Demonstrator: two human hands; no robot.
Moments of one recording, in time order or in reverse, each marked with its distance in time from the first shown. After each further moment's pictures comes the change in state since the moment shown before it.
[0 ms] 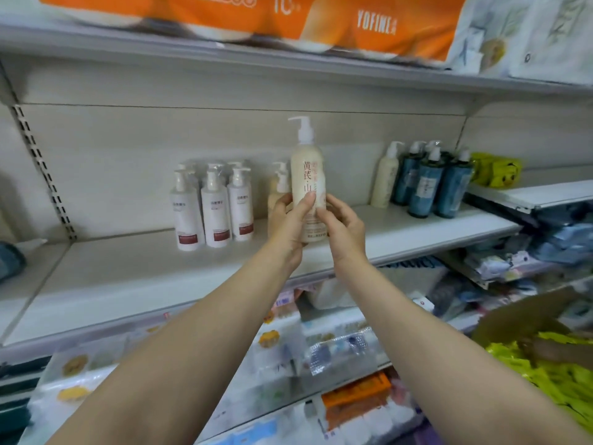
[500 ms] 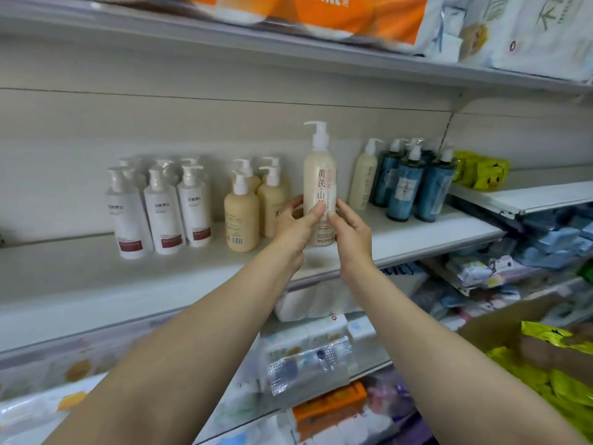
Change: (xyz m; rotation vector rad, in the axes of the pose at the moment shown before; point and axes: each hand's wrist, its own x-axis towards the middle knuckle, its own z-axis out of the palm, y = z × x) left_hand 0.046 -0.059 0.070 0.195 -0.004 0.026; right_hand 0.069 0.012 -0.087 -0.059 0.065 0.052
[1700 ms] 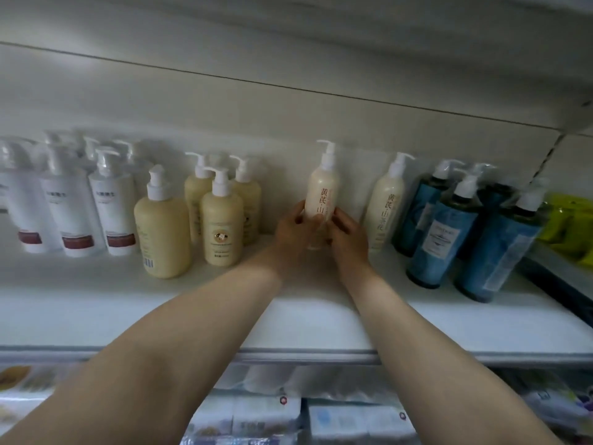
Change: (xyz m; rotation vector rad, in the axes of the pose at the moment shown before) left_hand 0.213 -0.113 0.070 0.306 0.258 0.159; right_hand 0.249 0.091 -0.048 -0.218 -0.340 -0.023
